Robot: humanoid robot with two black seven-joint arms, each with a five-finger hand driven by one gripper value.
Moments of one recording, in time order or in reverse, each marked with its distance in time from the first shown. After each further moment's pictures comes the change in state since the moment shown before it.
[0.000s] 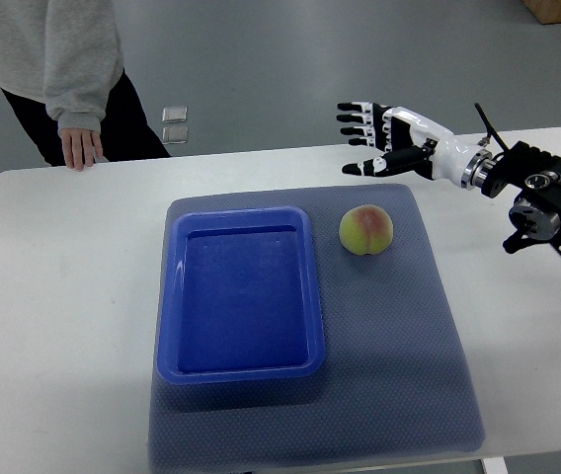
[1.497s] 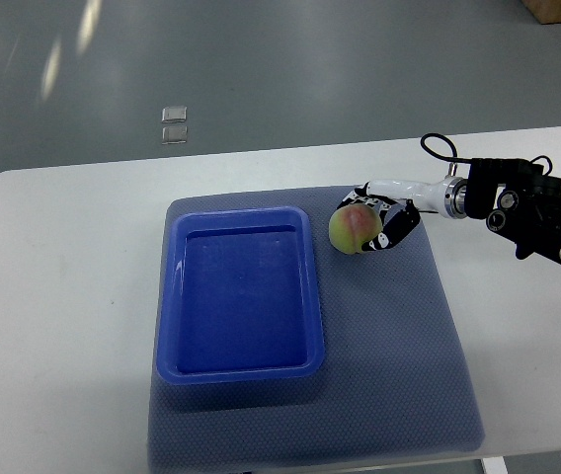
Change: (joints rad) left arm -0.001 0.000 0.003 -0.005 0.000 -0.016 0.000; right arm 0.150 -0.051 -0.415 0.066 -0.269 -0.118 -0.108
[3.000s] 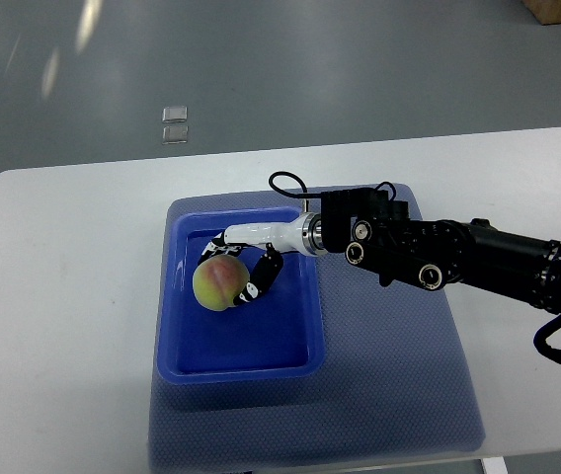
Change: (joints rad) left arm 0.000 0.000 0.000 -0.002 0.000 0.000 0.000; right arm 0.095 0.427 -0.154 -0.116 0.111 -0.017 -0.003
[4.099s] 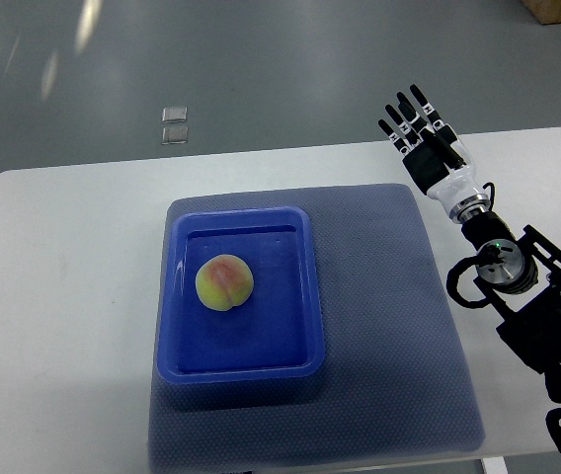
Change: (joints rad) left arm 0.000 0.000 0.002 -0.023 0.000 0.000 0.000; right arm -0.535 -0.067 1.056 -0.029 0.940 0.080 0.157
